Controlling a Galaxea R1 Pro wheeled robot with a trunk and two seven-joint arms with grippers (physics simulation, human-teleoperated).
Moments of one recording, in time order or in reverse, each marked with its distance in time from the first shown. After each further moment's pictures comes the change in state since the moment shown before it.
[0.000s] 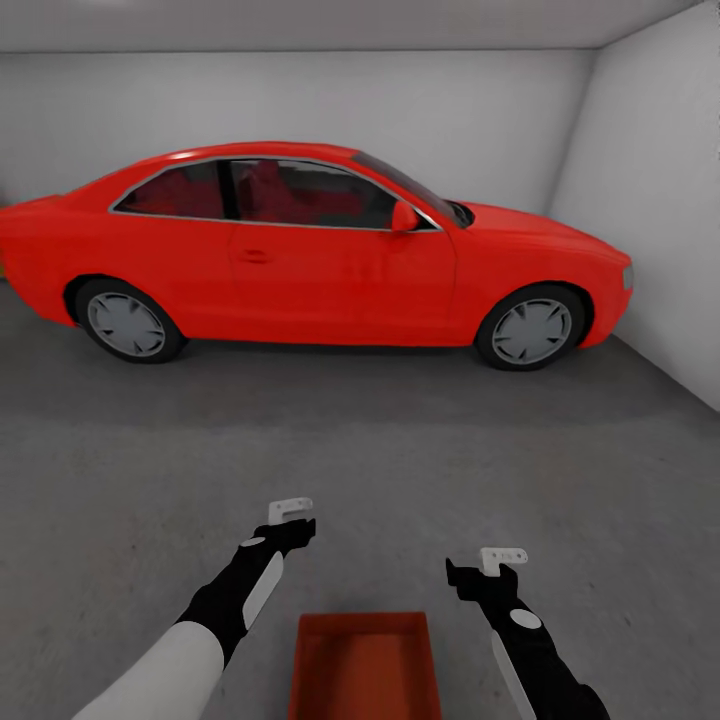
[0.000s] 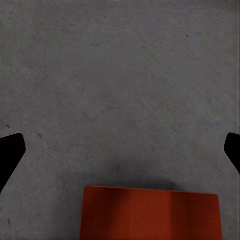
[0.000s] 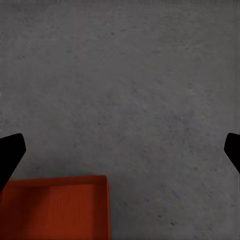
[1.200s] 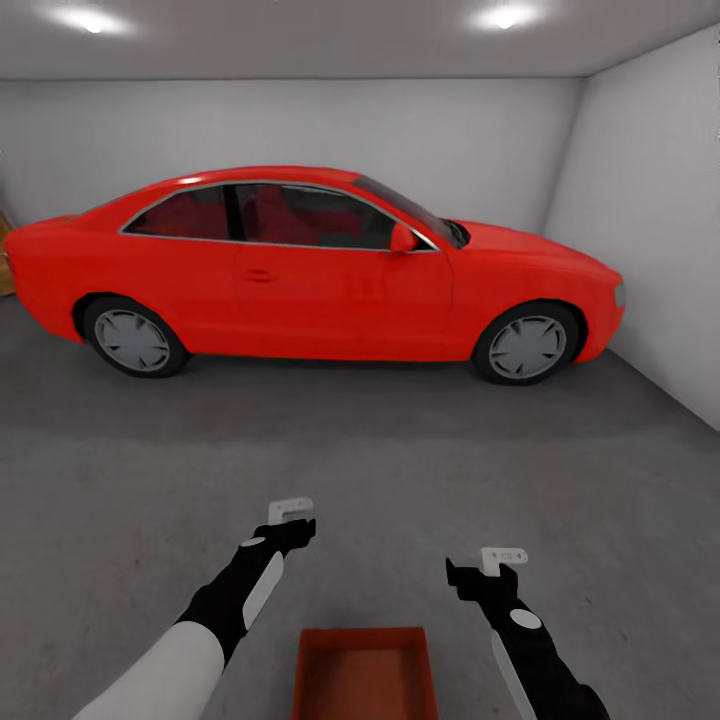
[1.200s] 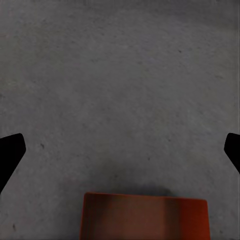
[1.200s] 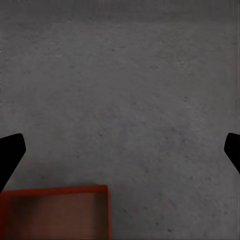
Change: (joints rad) left arm 0.000 0.000 0.000 0.000 -0.001 0.000 0.000; right arm 0.000 0.000 0.000 0.000 0.000 0.000 0.000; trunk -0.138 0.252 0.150
